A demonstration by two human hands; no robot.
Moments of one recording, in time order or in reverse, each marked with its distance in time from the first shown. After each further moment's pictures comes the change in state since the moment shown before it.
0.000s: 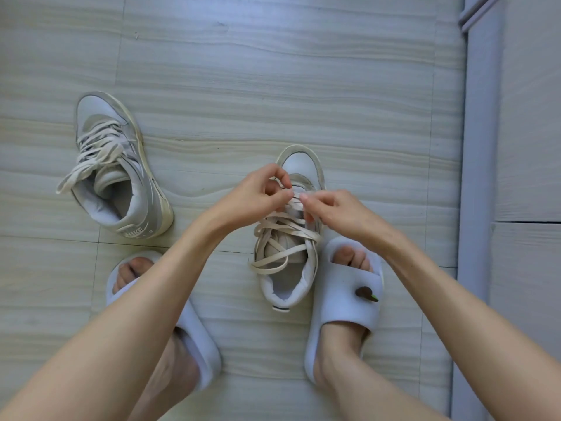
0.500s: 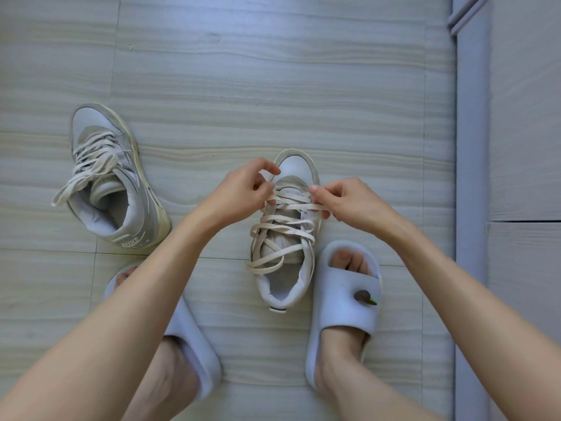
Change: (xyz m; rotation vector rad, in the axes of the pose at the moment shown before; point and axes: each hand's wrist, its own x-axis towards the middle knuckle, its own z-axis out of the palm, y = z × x) left_hand 0.009 0.002 -0.014 0.241 0.096 0.010; right_hand 0.004 -0.002 -0.024 -0.124 0.161 0.055
